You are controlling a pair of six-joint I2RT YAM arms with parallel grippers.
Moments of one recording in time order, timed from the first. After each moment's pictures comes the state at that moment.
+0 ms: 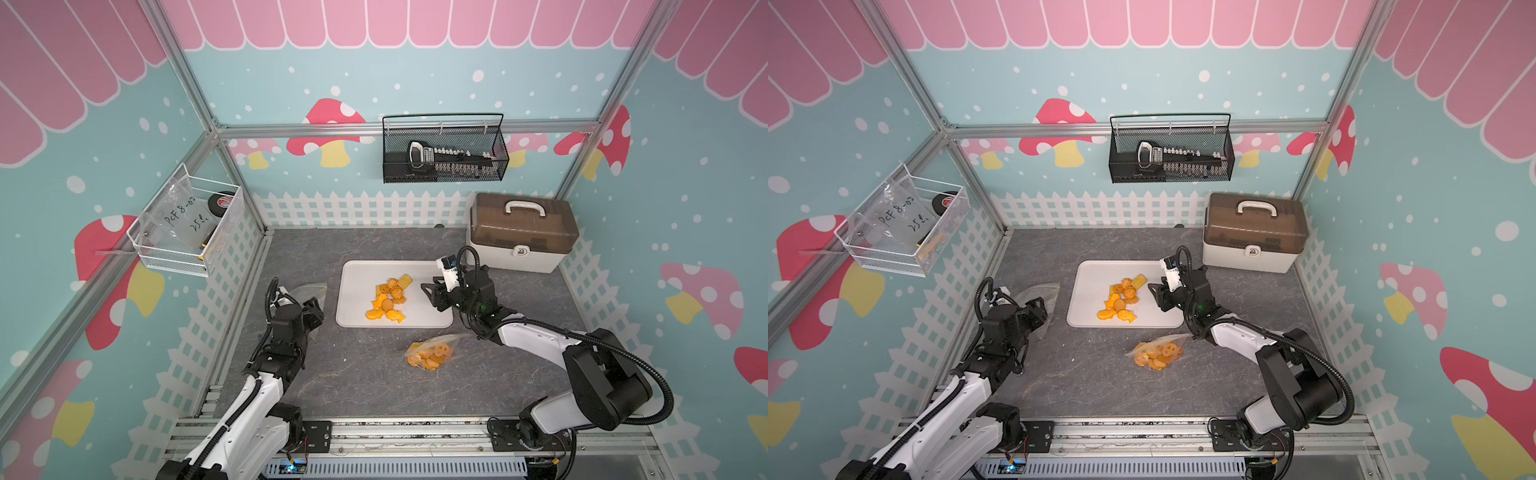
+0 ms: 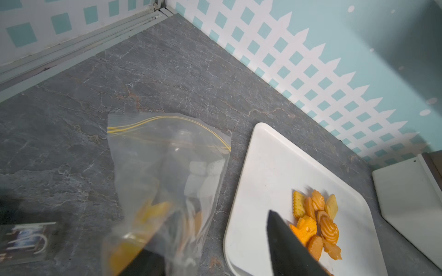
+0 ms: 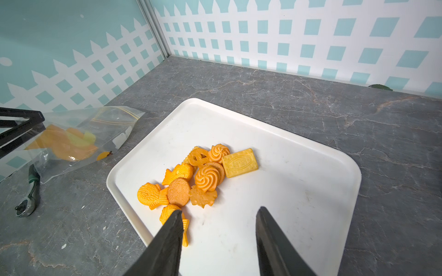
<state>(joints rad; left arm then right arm) -0.14 0.83 0.37 0.01 -0.18 -0.67 0.50 1.48 0.72 0.40 -0.23 0.15</state>
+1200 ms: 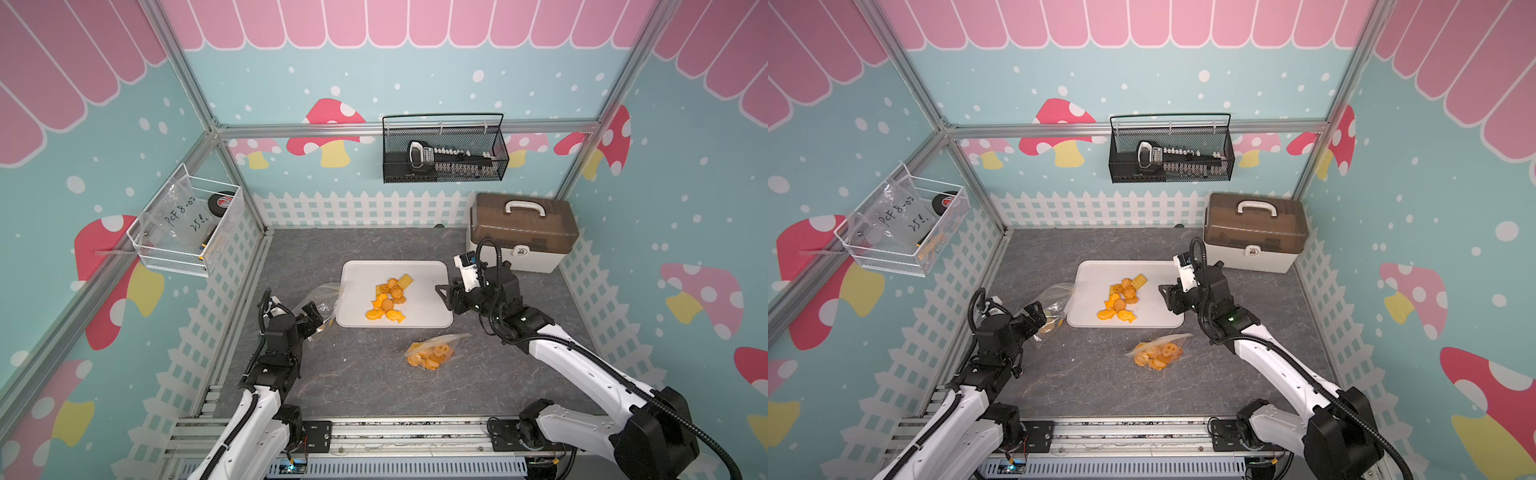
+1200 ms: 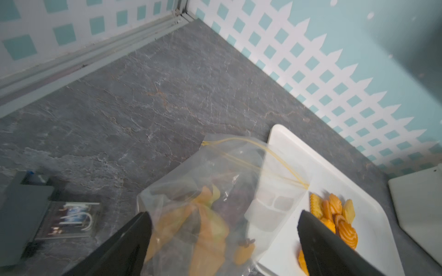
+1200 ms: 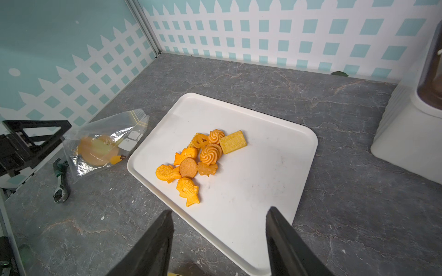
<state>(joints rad) -0.08 0.68 0.29 -0.04 -0.23 -0.66 0.50 1.16 0.80 -0.11 -0.17 0.17</state>
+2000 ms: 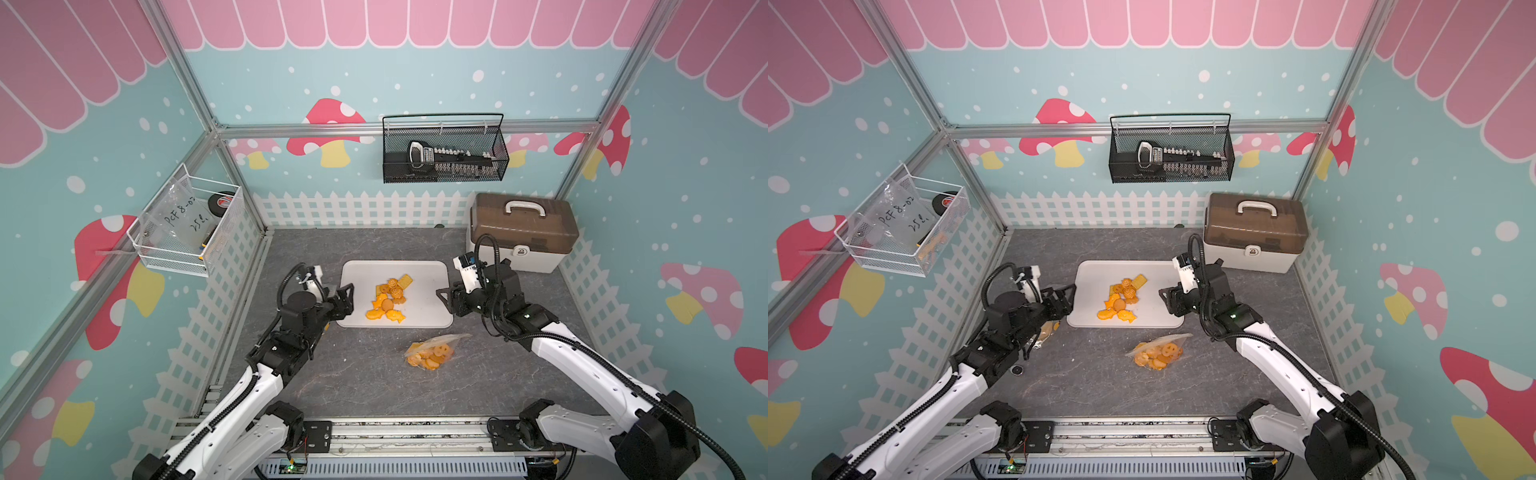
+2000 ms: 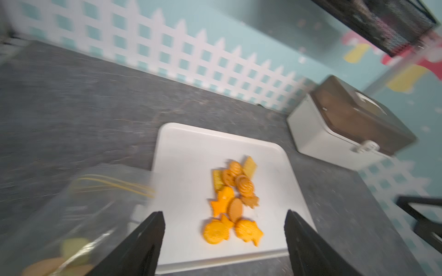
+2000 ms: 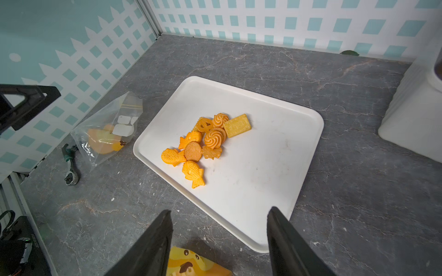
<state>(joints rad) -0.48 0.88 0.61 -0.06 -0.04 -0.46 0.49 1.11 0.86 -0.28 -0.19 0.17</state>
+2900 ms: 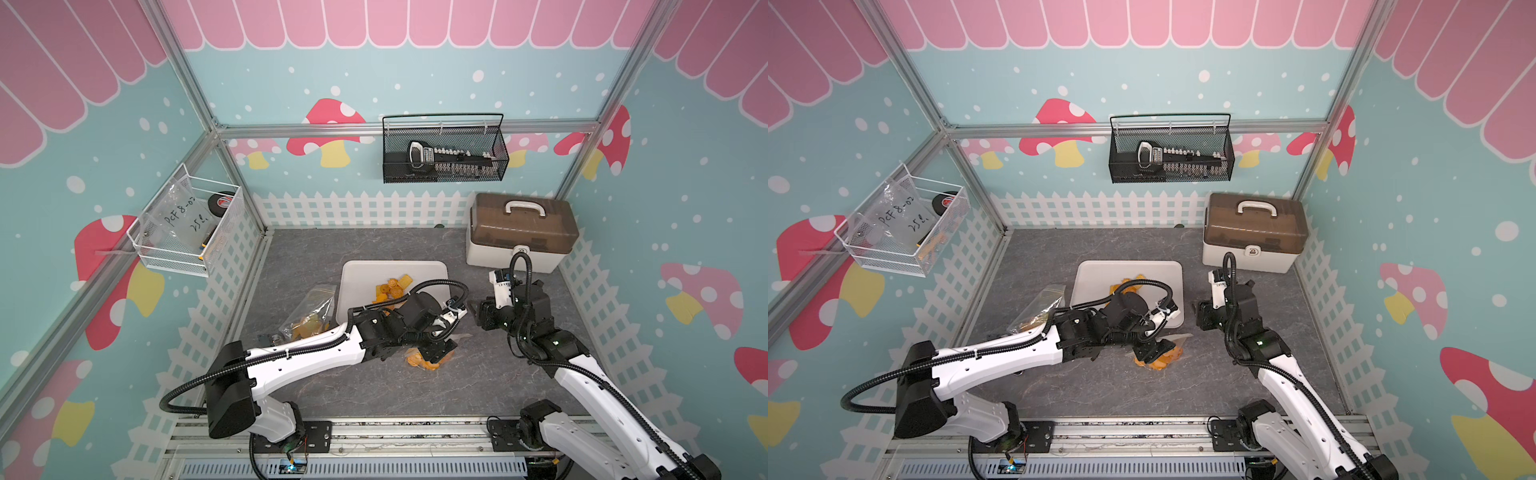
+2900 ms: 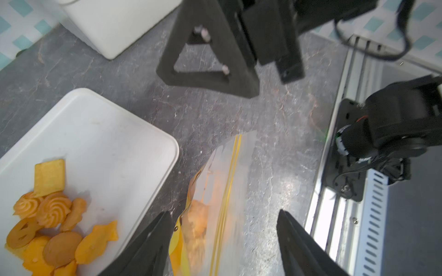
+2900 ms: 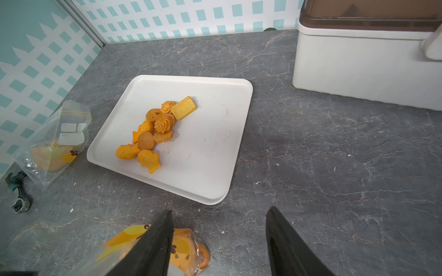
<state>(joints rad) -1.09 1.51 1.23 -0.48 0.02 -0.02 0.34 0.87 0.68 -0.37 -0.11 0.22</state>
